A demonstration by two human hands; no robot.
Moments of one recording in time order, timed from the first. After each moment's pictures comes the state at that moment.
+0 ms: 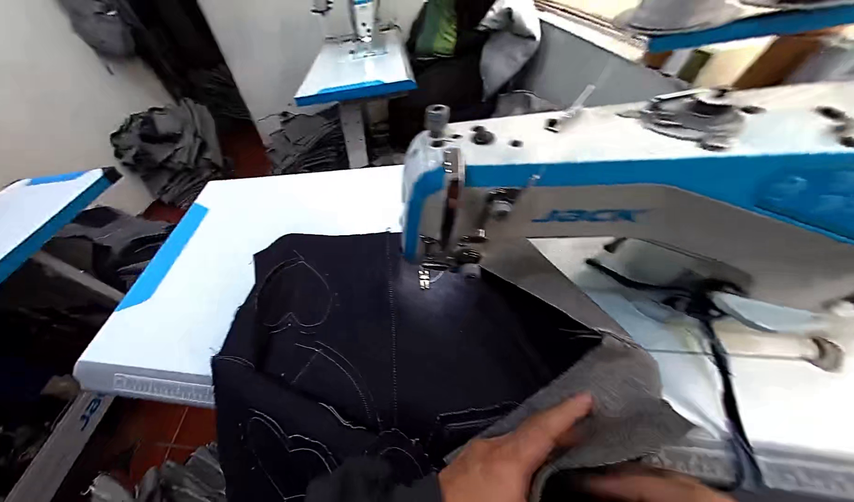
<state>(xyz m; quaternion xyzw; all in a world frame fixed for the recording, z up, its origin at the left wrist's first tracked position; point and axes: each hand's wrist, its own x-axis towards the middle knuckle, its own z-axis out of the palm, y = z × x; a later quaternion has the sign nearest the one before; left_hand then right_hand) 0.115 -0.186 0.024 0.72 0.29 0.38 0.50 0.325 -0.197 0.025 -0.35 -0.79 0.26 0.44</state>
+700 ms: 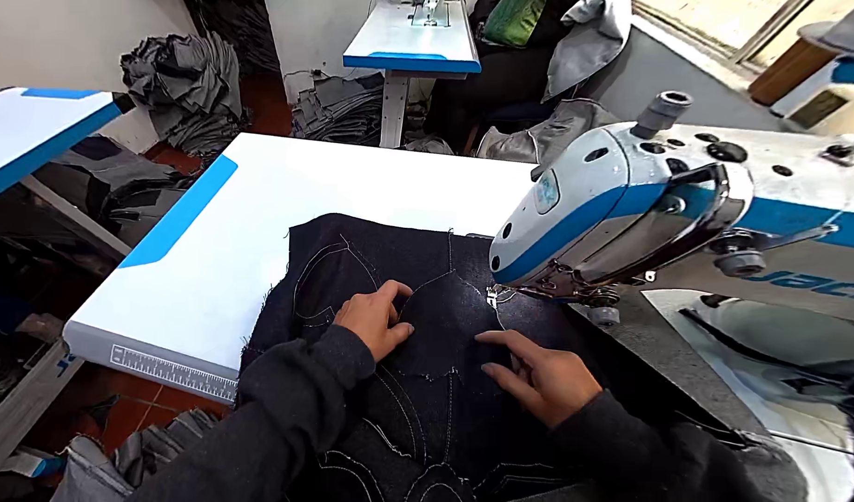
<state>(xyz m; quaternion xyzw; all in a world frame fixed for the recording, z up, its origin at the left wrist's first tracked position) -0.051 -0.058 0.001 0.67 0.65 0.16 0.32 0.217 -0.048 -0.034 -0.44 -0.86 0.18 0.19</state>
